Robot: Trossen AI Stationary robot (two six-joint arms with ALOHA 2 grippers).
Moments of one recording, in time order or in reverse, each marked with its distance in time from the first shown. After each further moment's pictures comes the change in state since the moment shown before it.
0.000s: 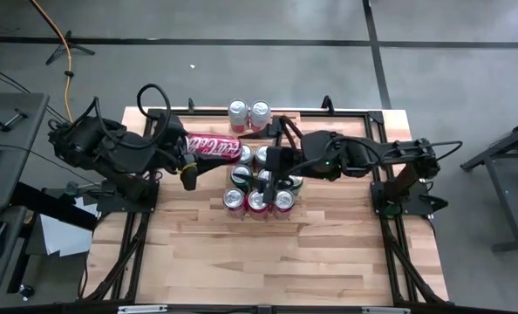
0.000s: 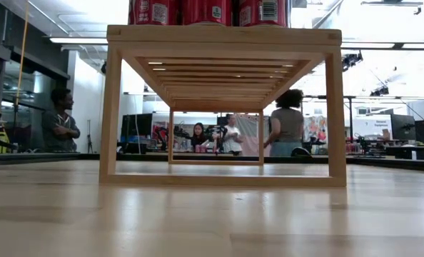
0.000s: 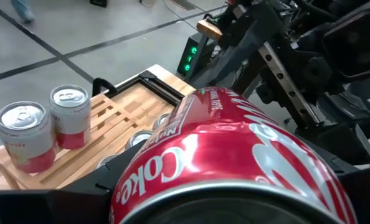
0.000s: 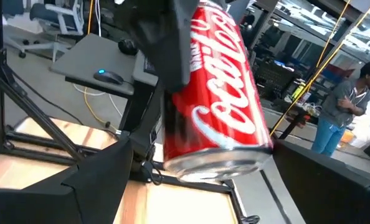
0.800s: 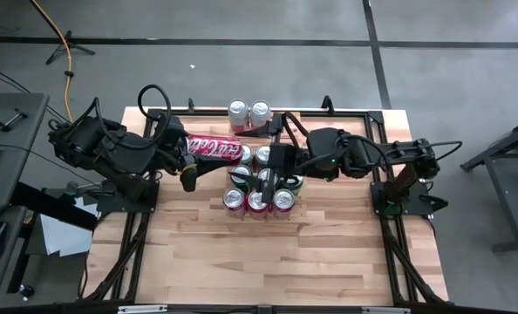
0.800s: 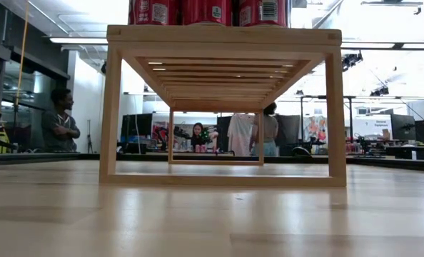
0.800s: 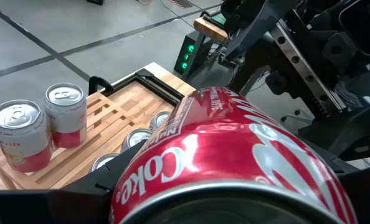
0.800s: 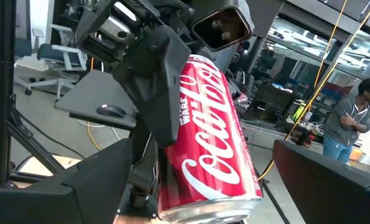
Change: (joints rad) left arm 0.000 0.001 0.000 0.002 0.014 0.000; right arm 0.005 0.001 -0.002 0.140 -0.029 0.010
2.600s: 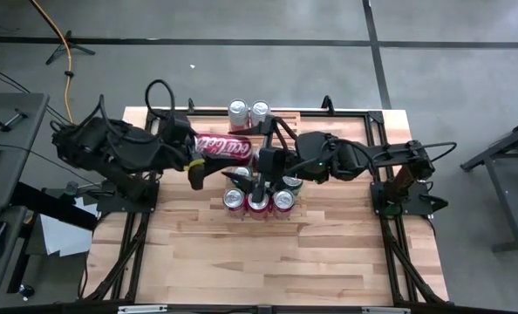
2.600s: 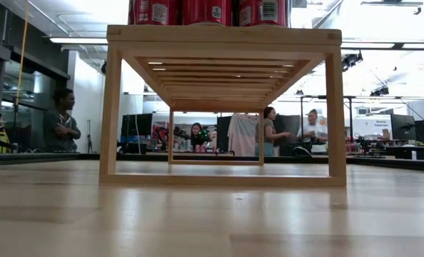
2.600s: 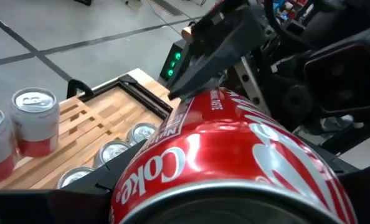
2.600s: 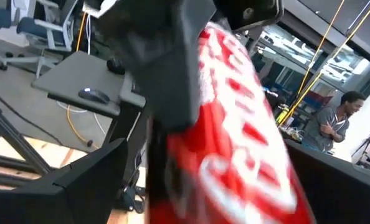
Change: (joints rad) left arm 0.037 0.025 0.000 0.120 0.051 0.001; right arm -0.014 0.042 -0.002 0.037 0.037 -0.113
